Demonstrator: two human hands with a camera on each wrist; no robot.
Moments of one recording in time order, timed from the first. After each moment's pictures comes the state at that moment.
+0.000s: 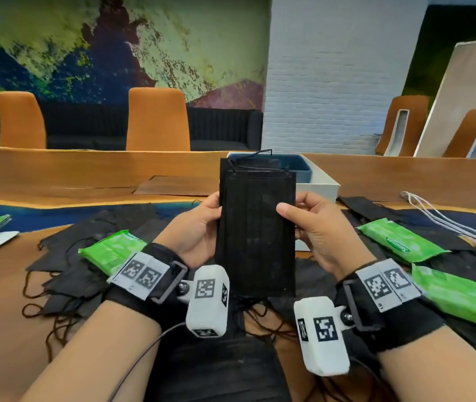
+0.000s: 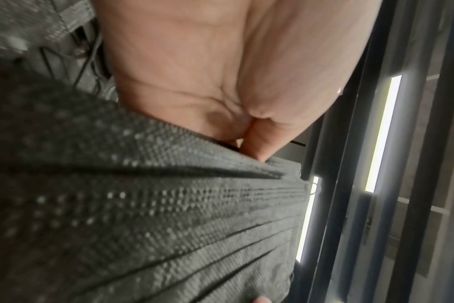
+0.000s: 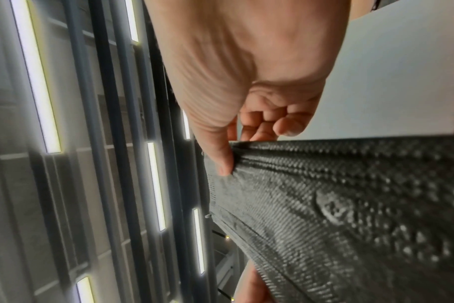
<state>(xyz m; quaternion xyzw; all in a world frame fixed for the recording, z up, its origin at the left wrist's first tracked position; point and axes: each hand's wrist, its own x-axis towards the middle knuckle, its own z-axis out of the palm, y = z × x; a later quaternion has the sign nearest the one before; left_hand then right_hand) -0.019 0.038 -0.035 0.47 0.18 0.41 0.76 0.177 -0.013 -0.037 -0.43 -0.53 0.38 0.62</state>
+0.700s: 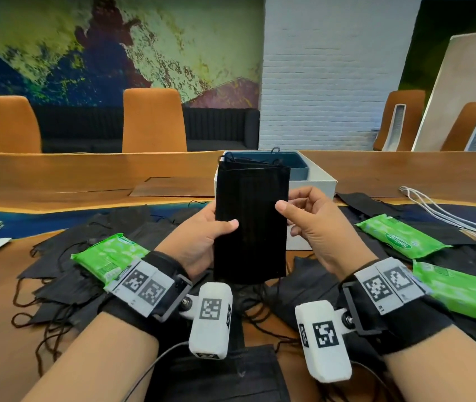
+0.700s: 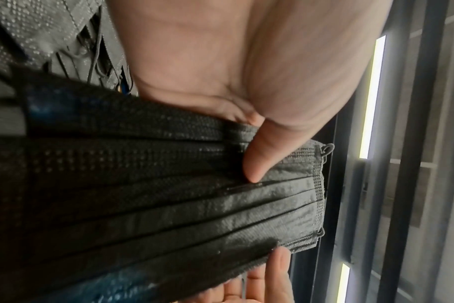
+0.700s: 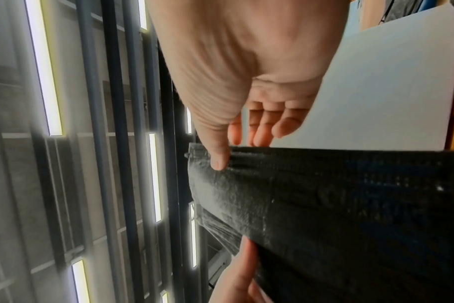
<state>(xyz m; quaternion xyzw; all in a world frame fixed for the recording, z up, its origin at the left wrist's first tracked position) -0.009 0.032 -0.041 0.55 0.20 0.39 0.71 0.188 -0.006 -0.044 -0.46 -0.55 0.33 0.62</state>
